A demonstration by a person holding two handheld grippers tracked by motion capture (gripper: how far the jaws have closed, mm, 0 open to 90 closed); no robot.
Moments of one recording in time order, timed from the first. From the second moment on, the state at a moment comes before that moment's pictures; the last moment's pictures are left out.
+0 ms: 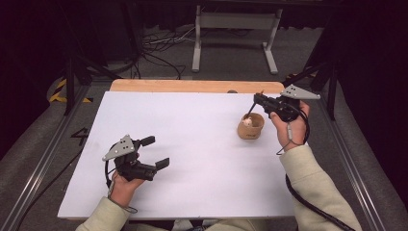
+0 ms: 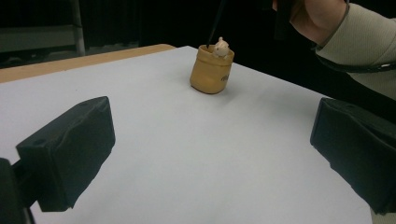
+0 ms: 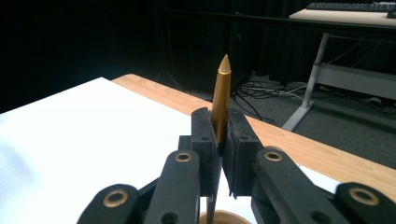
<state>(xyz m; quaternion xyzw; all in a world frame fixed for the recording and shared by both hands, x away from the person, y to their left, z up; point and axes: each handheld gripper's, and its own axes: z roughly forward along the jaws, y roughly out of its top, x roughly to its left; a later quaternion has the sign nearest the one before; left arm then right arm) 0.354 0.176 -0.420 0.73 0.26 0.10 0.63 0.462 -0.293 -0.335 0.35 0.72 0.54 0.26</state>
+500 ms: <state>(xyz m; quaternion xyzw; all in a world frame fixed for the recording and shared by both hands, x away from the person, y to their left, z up) 0.354 0.175 -0.420 0.73 0.26 0.10 0.63 0.469 -0.290 -0.354 0.37 0.72 0.53 0.24</state>
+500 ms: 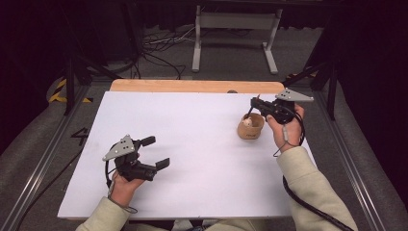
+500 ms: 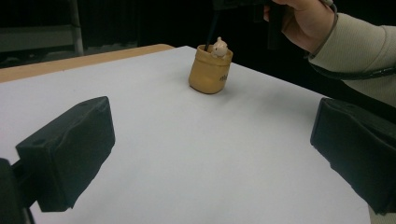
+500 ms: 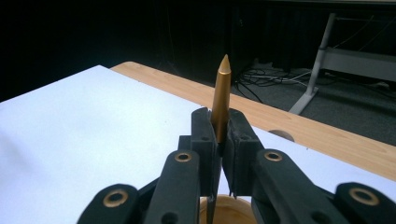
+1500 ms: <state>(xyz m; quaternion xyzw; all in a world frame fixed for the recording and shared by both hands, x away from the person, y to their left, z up) 0.354 0.176 -0.419 0.72 0.26 0.10 0.63 0.458 -0.308 -0.344 0.38 0.69 0.53 0.32</state>
